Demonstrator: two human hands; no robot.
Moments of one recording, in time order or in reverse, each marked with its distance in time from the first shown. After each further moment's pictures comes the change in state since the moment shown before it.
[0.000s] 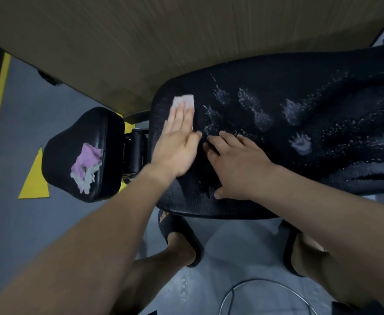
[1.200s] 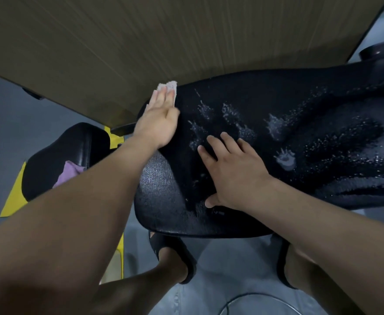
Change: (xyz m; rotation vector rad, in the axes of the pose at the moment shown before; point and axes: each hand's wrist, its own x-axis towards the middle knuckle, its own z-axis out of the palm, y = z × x) left_hand 0.093 0.007 -0.037 0.077 -0.027 -0.092; right_hand 0.001 0.021 -0.003 0.011 0.088 0.102
